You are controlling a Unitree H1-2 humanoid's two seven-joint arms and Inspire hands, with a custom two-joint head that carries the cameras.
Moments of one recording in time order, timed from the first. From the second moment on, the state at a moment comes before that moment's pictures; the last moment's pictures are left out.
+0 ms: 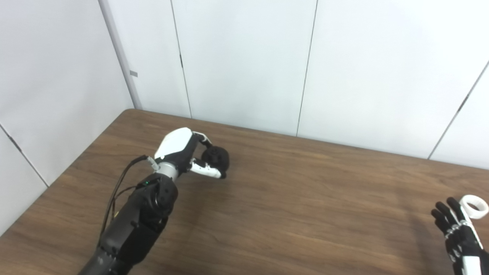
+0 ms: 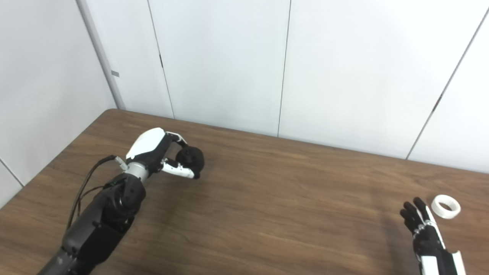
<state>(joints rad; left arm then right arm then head) -0.31 0.45 -0.14 -0.13 0.67 0.47 -0.22 0.06 -0.16 -0.09 -0.04 0.07 -0.27 0.12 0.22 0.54</state>
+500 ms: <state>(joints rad) -0.16 0.32 -0.23 -0.33 0.88 0.46 -0.35 0.09 -0.13 -0.07 -0.08 0.03 -0.22 0.11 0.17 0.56</state>
